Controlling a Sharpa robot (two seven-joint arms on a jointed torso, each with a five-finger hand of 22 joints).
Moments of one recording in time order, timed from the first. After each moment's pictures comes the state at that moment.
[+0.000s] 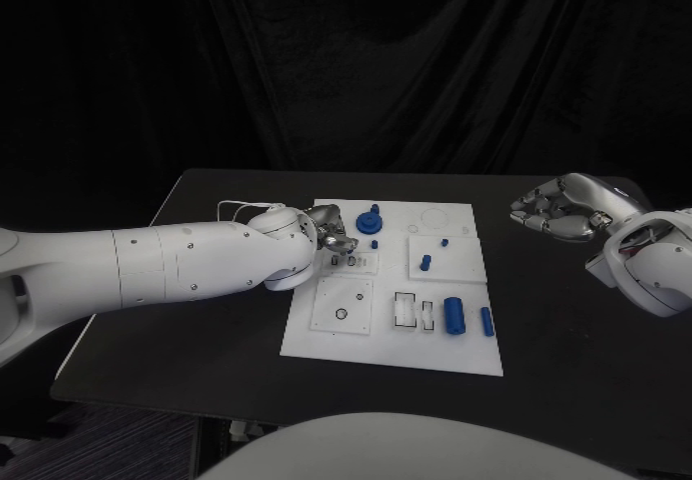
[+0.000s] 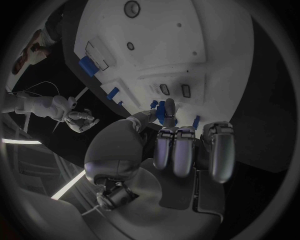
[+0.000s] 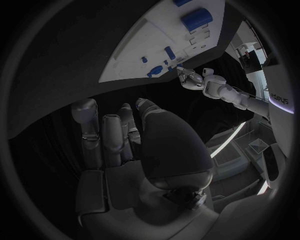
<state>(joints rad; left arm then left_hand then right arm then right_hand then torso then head) 1.21 -0.71 -0.21 1.46 -1.18 -0.31 -0.53 0.97 -0.01 0.50 0.01 0.46 1.06 0.04 0.20 0.92 1.47 -0.03 1.57 1.31 1.46 -0.09 1.57 1.31 0.04 1.47 0.03 1.46 1.31 1.31 -0.95 -0.25 1.42 -1.19 -0.48 0.09 1.39 -0.03 0.17 0.26 0.37 0.96 0.14 0.11 0.17 1.00 0.06 1.07 0.91 1.40 -0.01 1.24 1.24 0.12 1.31 0.10 0.85 1.31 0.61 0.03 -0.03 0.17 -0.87</state>
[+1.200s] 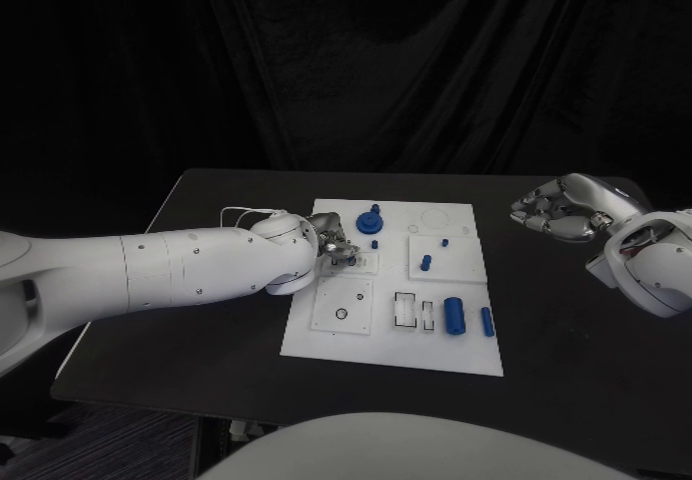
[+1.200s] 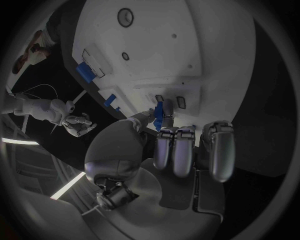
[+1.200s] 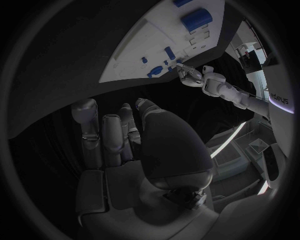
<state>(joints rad) 1.19 -0.70 -0.21 1.43 -1.18 -0.28 -0.53 0.96 -0.01 0.45 0.07 0.34 1.05 0.04 0.18 0.93 1.47 -0.03 1.57 1.31 1.46 -0.09 1.57 1.31 0.04 1.47 0.03 1.44 1.31 1.31 -0.95 -0.25 1.42 -1.19 -0.48 0.09 1.39 -0.03 0.18 0.26 0.37 0.96 0.14 0.11 0.17 1.00 0.06 1.07 0.91 1.40 -0.01 1.24 1.24 0.12 1.31 0.10 0.85 1.31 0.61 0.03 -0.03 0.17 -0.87</state>
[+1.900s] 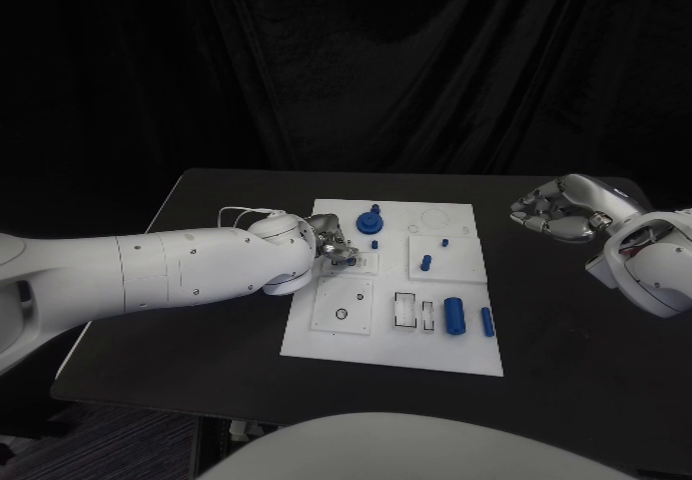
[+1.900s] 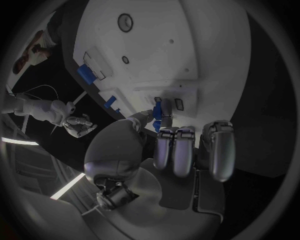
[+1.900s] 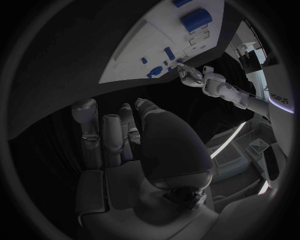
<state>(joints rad) 1.19 -0.71 -0.21 1.44 -1.18 -0.26 -0.53 0.96 -0.01 0.42 0.09 0.37 1.04 0.04 0.17 0.93 1.47 -0.03 1.57 1.31 1.46 -0.09 1.57 1.31 0.04 1.47 0.03 1.43 1.31 1.31 -0.95 -0.25 1.42 -1.19 -0.47 0.08 1.40 -0.02 0.18 0.26 0.38 0.96 0.14 0.11 0.17 1.00 0.06 1.07 0.91 1.40 -0.01 1.24 1.24 0.12 1.31 0.10 0.84 1.31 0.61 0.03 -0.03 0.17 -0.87</state>
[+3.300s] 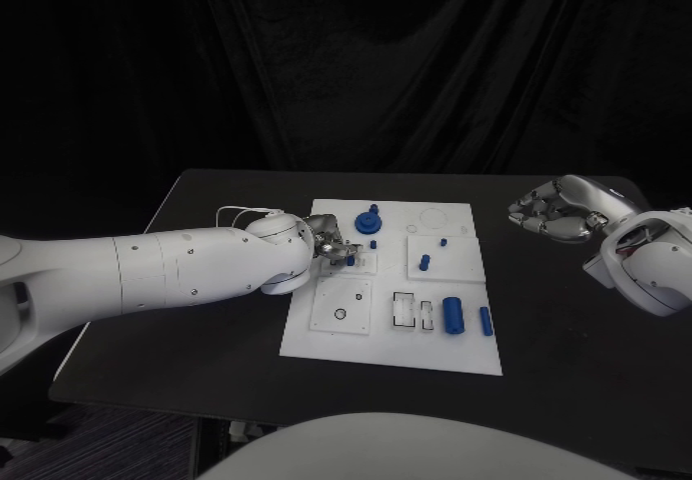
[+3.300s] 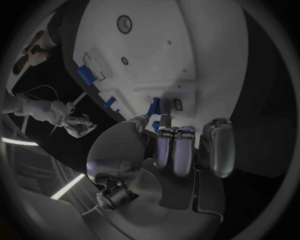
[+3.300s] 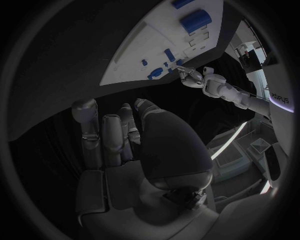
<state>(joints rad) 1.19 -0.71 -0.20 1.44 -1.18 -0.25 -0.53 0.93 0.03 0.17 0.28 0.28 1.07 0.05 0.11 0.93 1.47 -0.02 1.57 1.31 1.47 -0.08 1.57 1.31 0.04 1.46 0.04 1.40 1.31 1.31 -0.95 -0.25 1.42 -1.19 -0.46 0.07 1.40 -0.02 0.19 0.25 0.40 0.96 0.14 0.11 0.17 1.00 0.06 1.07 0.90 1.40 -0.01 1.24 1.24 0.12 1.31 0.10 0.84 1.31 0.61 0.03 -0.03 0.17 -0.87</state>
